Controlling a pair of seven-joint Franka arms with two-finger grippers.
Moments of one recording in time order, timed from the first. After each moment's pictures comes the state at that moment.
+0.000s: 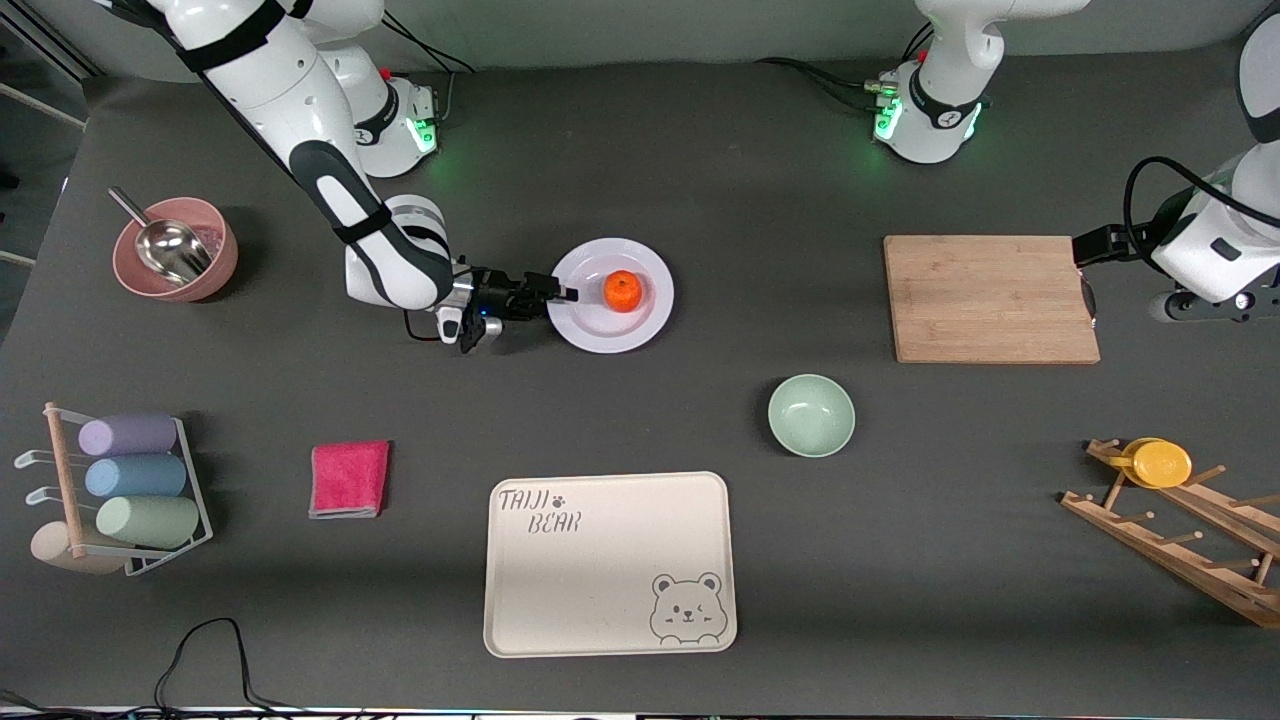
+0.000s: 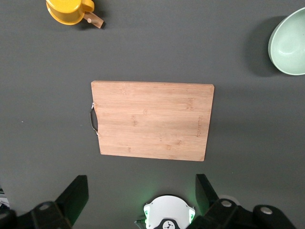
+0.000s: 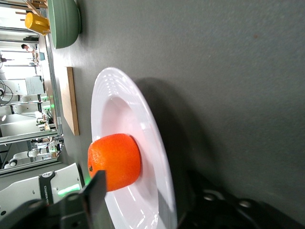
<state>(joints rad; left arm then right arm) -0.02 -0.03 0.01 -1.77 0.09 1.48 -0.03 0.16 0.45 0.31 -2.41 1.69 2.35 -1.16</state>
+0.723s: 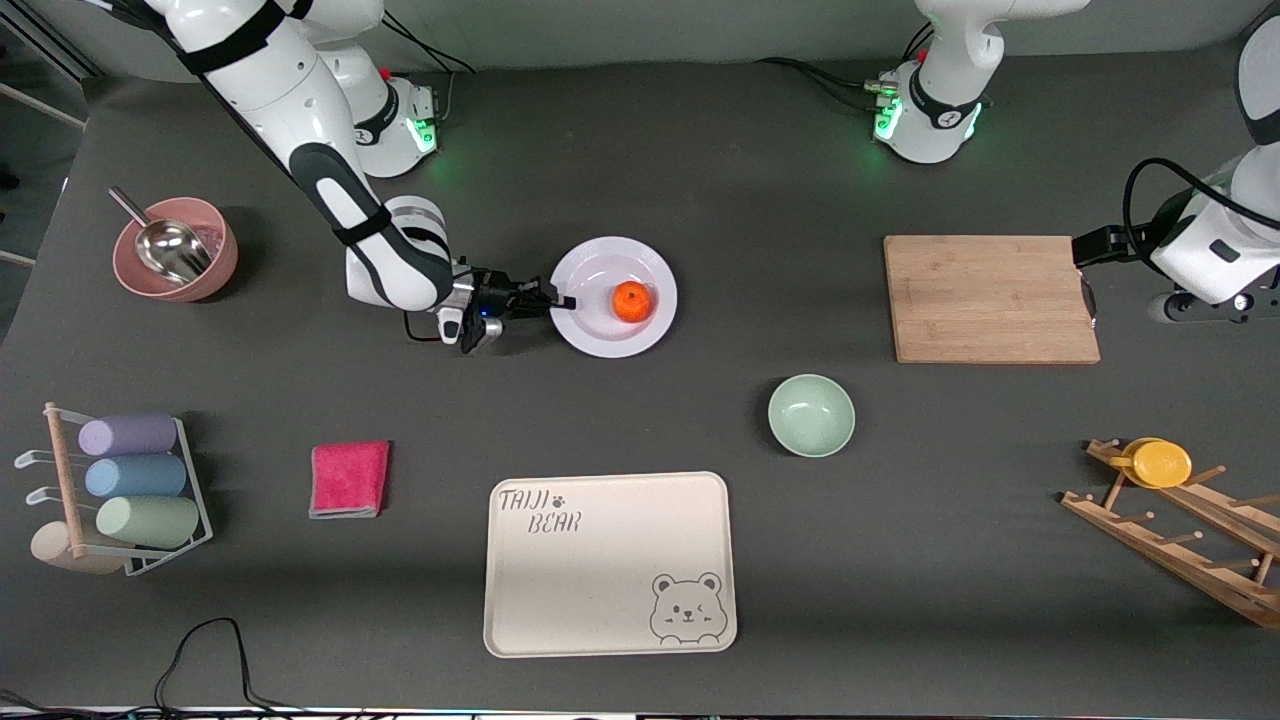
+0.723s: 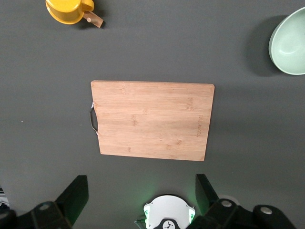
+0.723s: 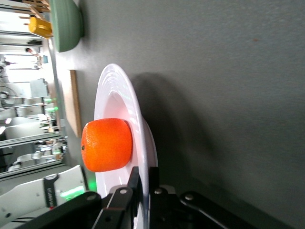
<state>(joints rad) -0.02 -0.03 0.01 -1.77 0.09 1.48 -0.03 0.15 0.45 0.31 -2.40 1.70 2.32 -1.15</state>
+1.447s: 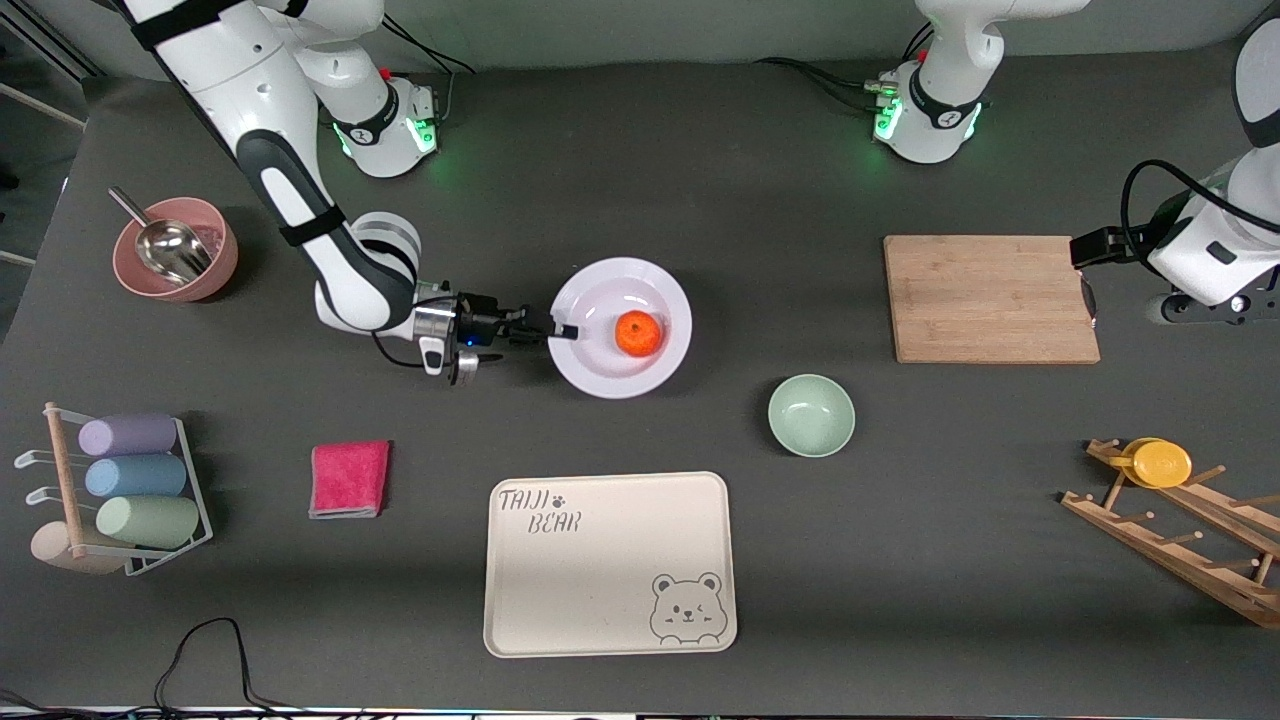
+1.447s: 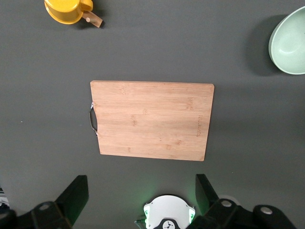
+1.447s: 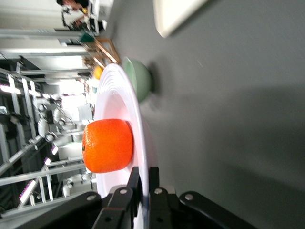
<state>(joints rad) -0.02 -0.02 0.01 -1.77 0.09 1.48 -0.03 0.09 0.40 0.30 -2.21 1.68 2.22 -0.93</state>
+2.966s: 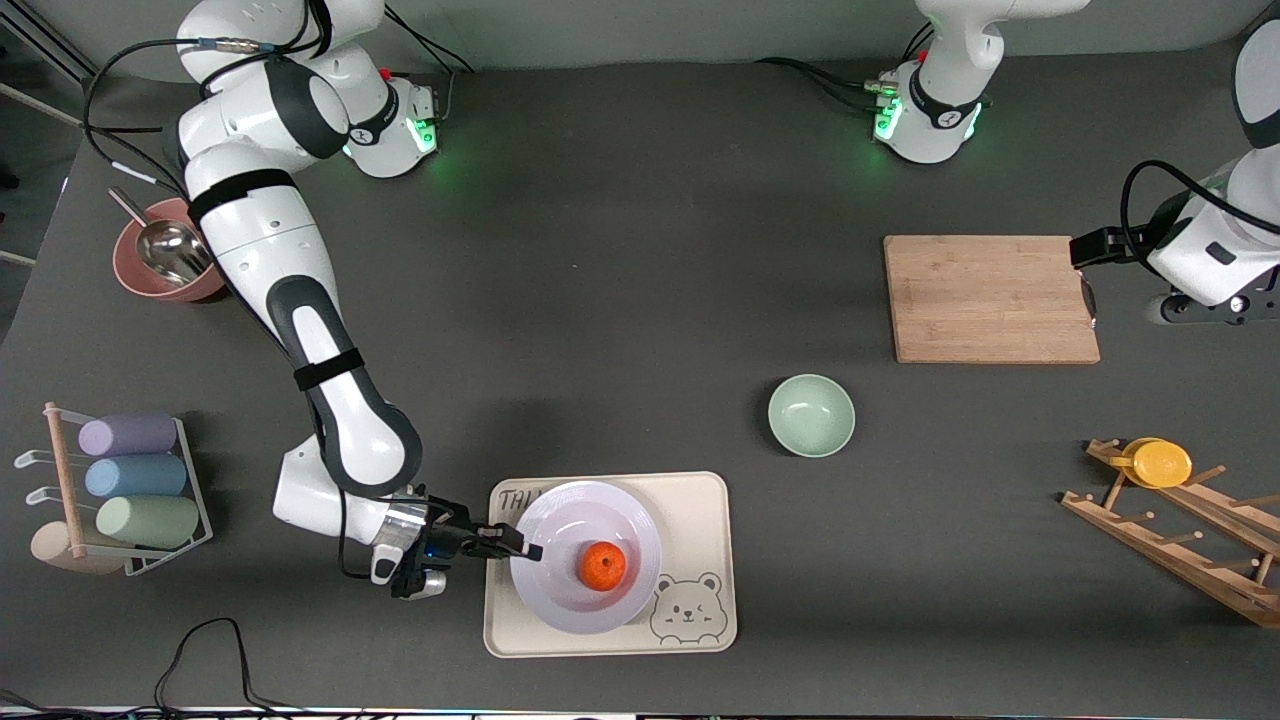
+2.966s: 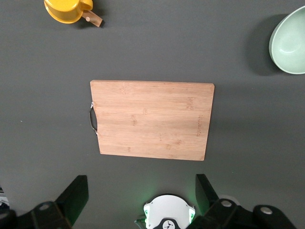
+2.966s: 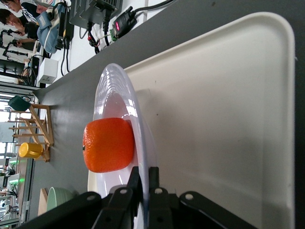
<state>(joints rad) -0.02 -0.02 0.01 -1.77 0.09 1.48 -0.03 0.12 1.07 0.21 -1.16 1.00 2.41 -0.50</state>
